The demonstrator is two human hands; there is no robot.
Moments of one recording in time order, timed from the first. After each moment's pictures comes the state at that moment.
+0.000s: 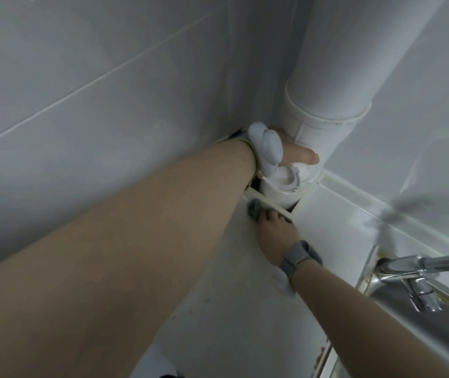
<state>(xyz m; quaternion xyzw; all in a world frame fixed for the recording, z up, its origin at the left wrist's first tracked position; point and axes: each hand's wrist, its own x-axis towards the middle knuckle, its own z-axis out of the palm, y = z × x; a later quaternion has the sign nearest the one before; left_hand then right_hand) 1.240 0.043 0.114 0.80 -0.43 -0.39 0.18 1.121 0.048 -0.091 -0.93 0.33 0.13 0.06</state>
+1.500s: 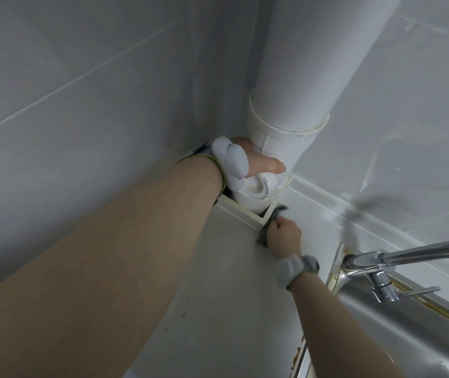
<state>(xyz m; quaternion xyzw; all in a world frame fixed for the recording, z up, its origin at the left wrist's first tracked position) 1.247 0.033 0.104 0.78 -0.47 -0.37 0.17 1.080 0.009 -0.097 -0.70 0.62 -0.10 0.33</state>
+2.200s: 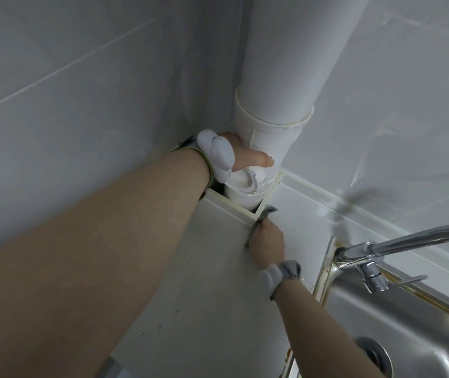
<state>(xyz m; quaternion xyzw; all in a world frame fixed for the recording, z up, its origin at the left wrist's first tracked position) 1.241 0.036 0.106 0.79 -0.46 -0.38 0.16 1.086 0.042 -0.100 -0.73 0.61 -0.07 0.30</state>
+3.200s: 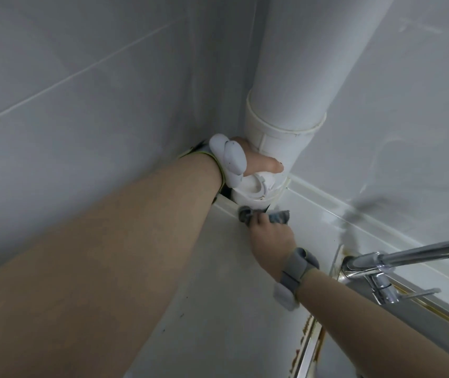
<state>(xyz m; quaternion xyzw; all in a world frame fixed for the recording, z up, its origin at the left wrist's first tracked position) 1.241 0.036 0.109 0.79 -0.45 -0.39 0.16 1.095 0.039 -0.046 -0.92 0.36 0.11 -0.05</state>
